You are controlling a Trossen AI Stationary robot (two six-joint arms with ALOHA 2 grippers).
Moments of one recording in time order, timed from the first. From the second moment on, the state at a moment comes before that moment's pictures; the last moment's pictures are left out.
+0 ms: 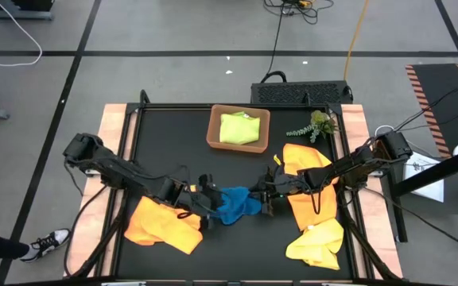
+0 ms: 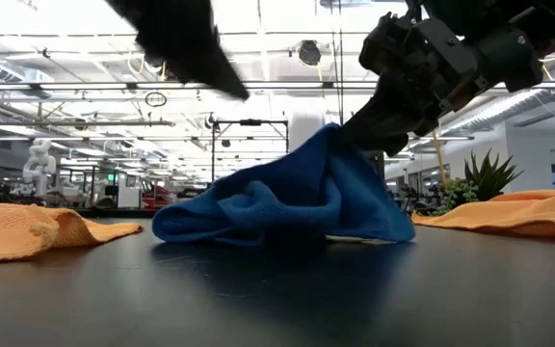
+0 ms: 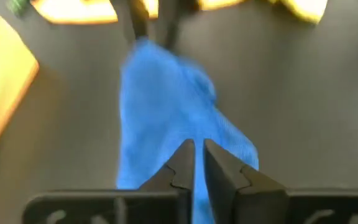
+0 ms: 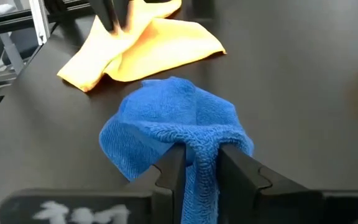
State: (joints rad) left arm -0.38 1.63 1.06 -0.24 -0.33 -0.26; right arm 0.23 1.54 0.56 0.49 0.16 0.31
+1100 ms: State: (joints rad) left arm -0.46 1.84 1.07 -0.21 -0.56 -0.05; right arm 0.23 1.54 0.56 0.49 0.16 0.30
